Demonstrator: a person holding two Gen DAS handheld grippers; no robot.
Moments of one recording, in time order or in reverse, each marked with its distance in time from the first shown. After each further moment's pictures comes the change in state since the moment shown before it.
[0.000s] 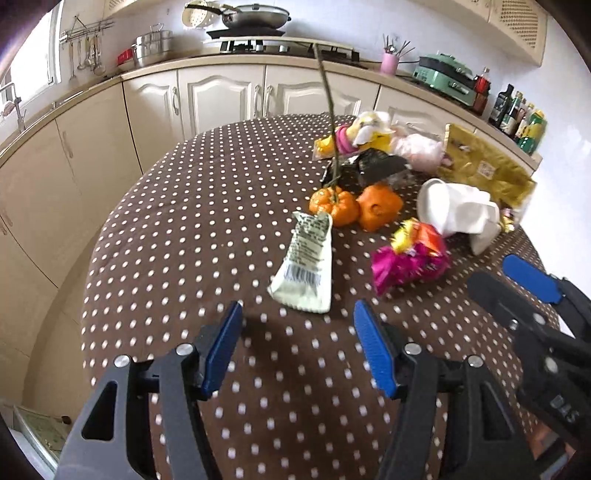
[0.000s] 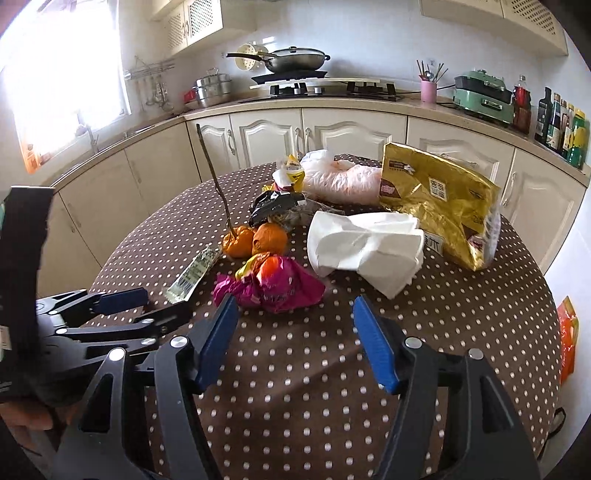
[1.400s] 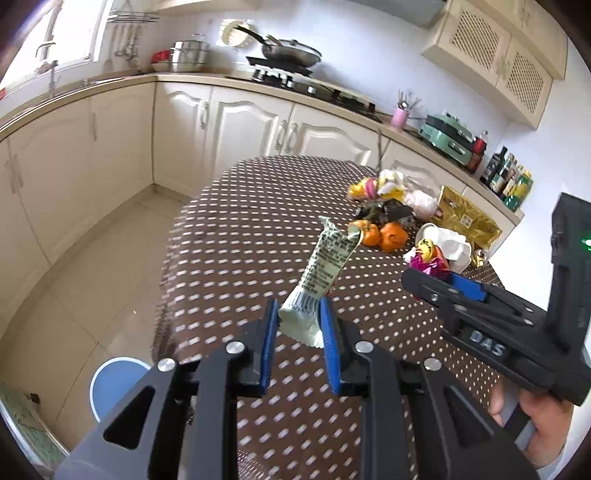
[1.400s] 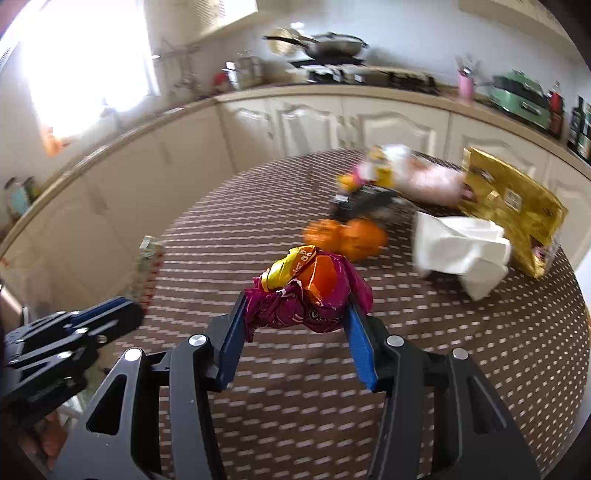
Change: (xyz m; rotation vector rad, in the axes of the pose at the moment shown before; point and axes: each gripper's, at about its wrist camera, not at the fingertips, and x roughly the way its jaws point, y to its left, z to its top) left arm -0.089 0.080 -0.050 -0.160 -0.160 -0.085; right arm 0.001 0.072 0.011 -0.053 0.055 0.124
